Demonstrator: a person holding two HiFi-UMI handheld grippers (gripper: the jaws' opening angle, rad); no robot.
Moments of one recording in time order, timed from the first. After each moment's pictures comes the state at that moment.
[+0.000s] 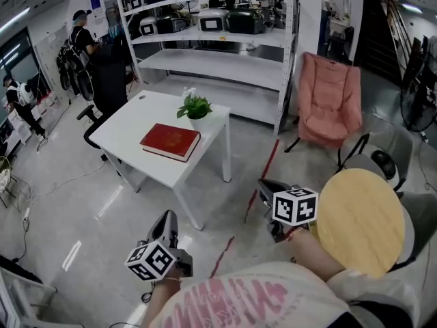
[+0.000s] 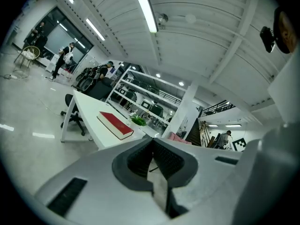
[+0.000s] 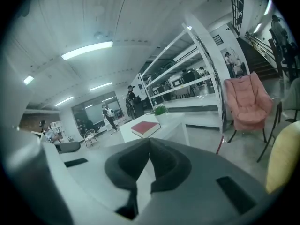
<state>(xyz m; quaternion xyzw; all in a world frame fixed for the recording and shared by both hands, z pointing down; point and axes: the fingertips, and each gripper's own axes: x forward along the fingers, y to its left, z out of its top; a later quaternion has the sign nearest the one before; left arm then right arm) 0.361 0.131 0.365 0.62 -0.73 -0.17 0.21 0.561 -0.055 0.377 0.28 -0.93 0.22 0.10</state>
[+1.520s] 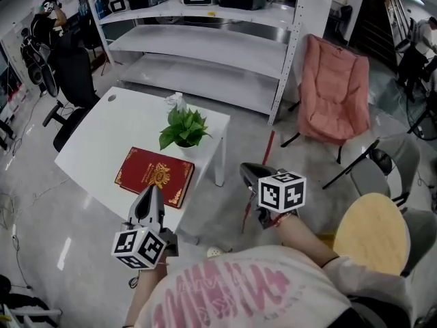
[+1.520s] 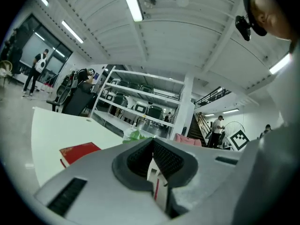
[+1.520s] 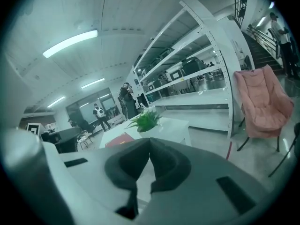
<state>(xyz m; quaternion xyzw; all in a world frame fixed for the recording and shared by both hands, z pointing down) 0.197 -0.150 0.338 0.67 -0.72 -0.10 0.14 0.387 -0.299 0.401 0.28 -0.92 0.24 0.13</state>
